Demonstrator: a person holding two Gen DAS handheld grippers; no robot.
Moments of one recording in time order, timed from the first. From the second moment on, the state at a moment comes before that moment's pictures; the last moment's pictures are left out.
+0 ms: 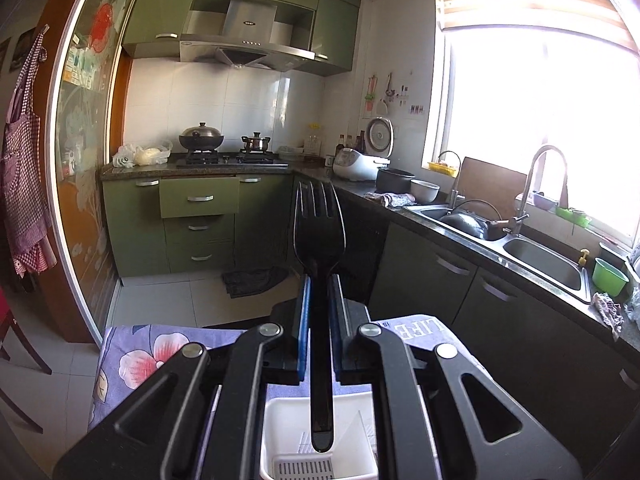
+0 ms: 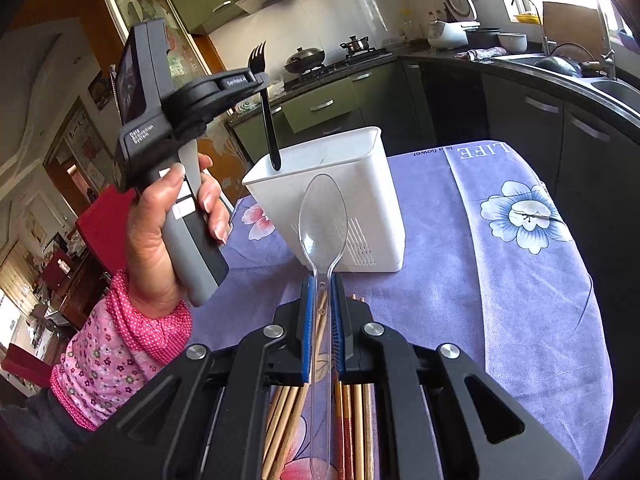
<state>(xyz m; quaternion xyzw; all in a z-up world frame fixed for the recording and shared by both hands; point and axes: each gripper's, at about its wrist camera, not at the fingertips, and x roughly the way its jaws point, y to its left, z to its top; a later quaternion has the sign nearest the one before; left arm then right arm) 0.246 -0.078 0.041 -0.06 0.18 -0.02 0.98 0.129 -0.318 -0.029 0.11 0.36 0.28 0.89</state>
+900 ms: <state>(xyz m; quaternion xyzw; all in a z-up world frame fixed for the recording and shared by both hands) 0.122 -0.010 0.027 -0.09 0.20 -0.01 0.98 0.281 -0.250 0.061 0.07 0.16 0.16 0.97</state>
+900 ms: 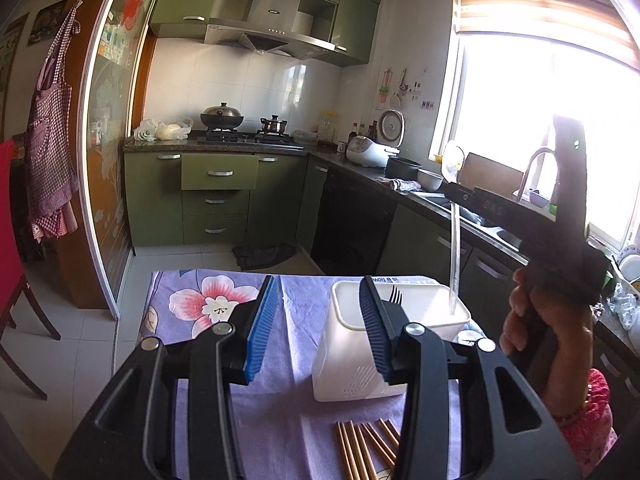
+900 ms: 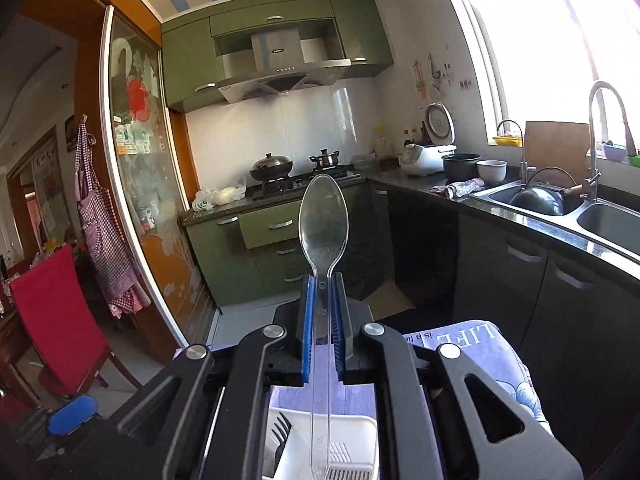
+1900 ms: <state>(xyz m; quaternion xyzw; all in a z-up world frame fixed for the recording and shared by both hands) 0.113 -0.029 0.007 -0.08 0.27 -0.02 0.96 0.217 -0.259 -0.024 0.01 0.17 0.17 0.97</state>
